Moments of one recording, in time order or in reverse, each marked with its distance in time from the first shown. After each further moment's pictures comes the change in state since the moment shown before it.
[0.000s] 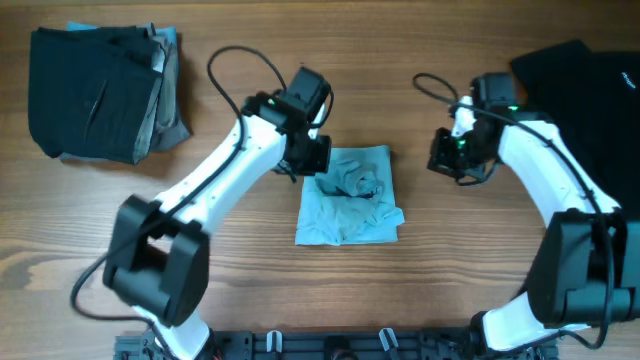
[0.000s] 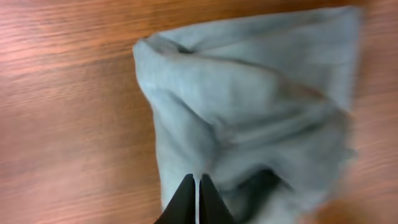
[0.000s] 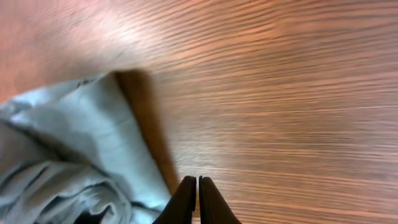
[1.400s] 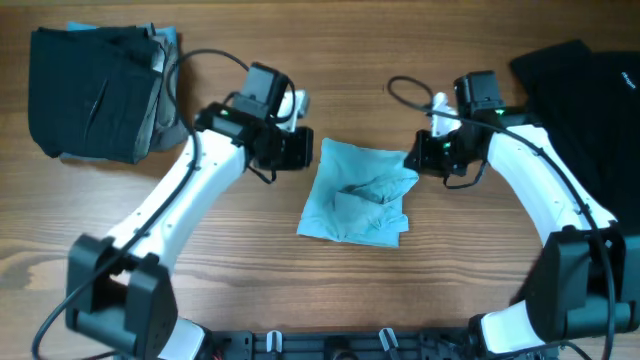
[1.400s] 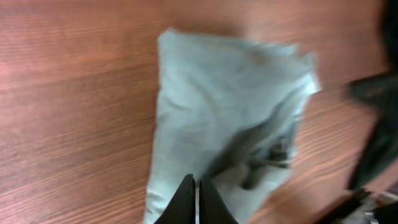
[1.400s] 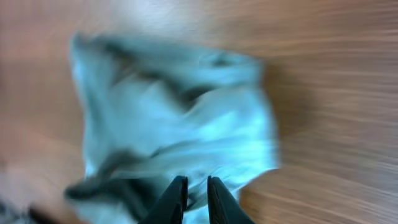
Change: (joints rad) left arm 0.106 -0.168 -0.144 0.135 0.220 0.040; right arm 0.076 -0.054 0.000 0.023 -0.095 -0.057
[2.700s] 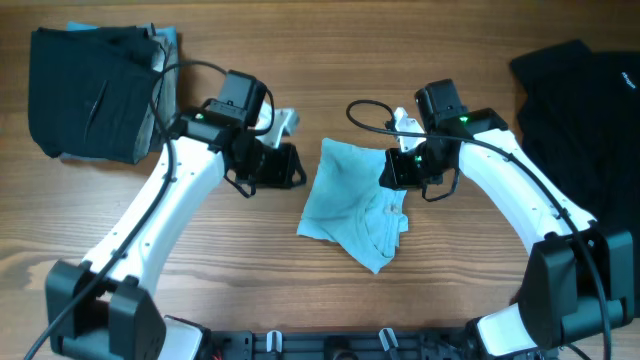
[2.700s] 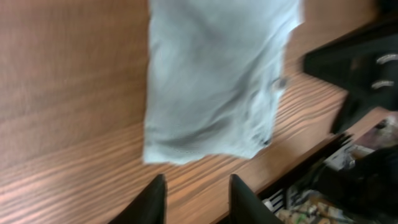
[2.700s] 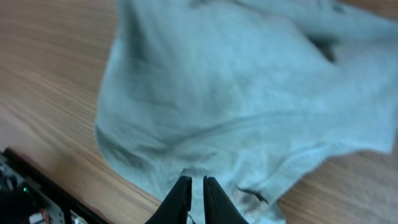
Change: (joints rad) left arm 0.072 -0.091 0.002 -0.238 0.120 0.139; right arm 0.178 0.000 0.000 -0.086 -0.023 -0.124
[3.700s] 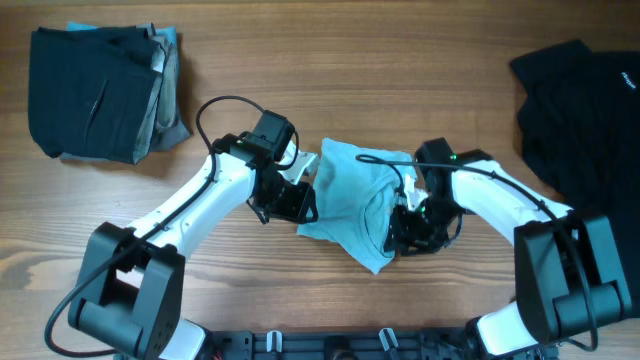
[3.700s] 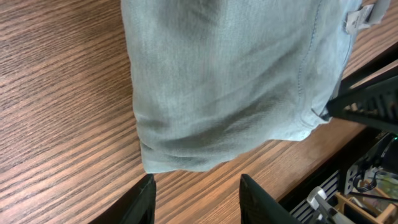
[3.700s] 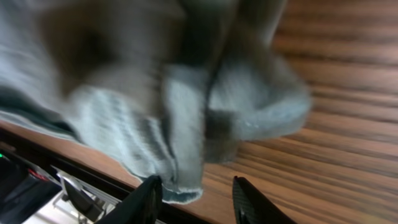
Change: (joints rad) left arm -0.100 0.087 -0.214 0.174 -0.014 0.101; right arm -0.003 0.023 -0.331 -0.030 -0.079 0.090
